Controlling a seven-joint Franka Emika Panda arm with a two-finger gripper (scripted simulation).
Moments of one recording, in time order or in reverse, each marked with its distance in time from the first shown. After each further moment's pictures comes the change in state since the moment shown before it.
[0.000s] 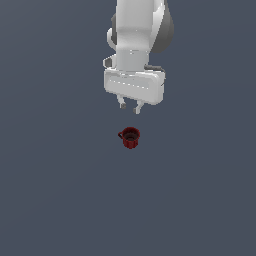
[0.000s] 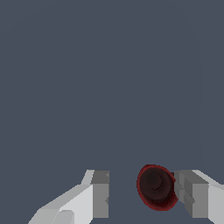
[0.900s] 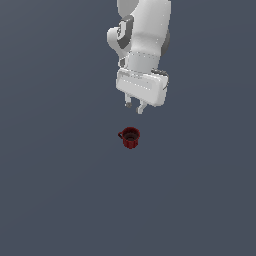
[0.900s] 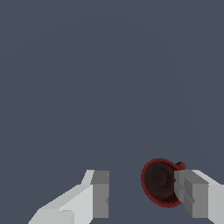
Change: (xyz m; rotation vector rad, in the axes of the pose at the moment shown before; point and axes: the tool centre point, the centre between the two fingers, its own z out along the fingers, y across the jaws) arm -0.028 0.004 0.006 -0.060 0.135 0.217
